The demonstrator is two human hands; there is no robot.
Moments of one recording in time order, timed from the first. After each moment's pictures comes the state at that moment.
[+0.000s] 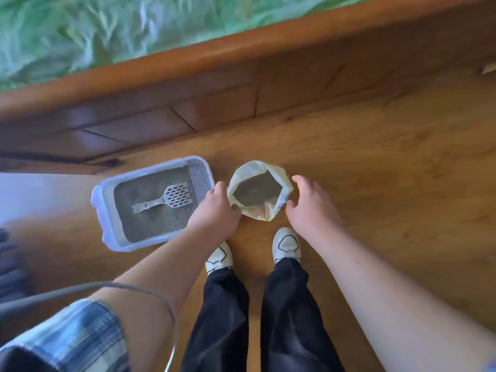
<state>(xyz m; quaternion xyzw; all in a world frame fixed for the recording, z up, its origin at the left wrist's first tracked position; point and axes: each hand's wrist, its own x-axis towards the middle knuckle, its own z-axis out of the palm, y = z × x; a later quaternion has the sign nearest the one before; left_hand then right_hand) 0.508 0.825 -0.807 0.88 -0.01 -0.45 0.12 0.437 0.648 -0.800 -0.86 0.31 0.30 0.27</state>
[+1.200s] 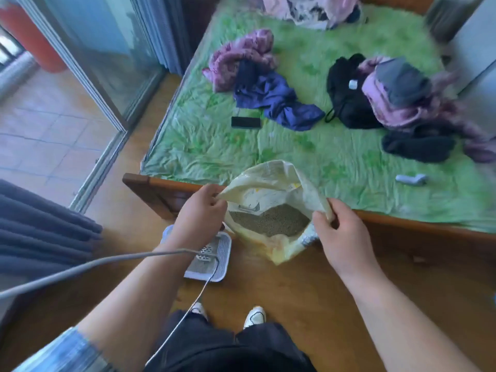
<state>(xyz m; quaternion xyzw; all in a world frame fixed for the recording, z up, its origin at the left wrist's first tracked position) 0.466 0.863 -0.275 0.87 0.13 -0.09 0.46 0.420 0.610 -0.253 -0.89 0.09 -0.01 0.45</state>
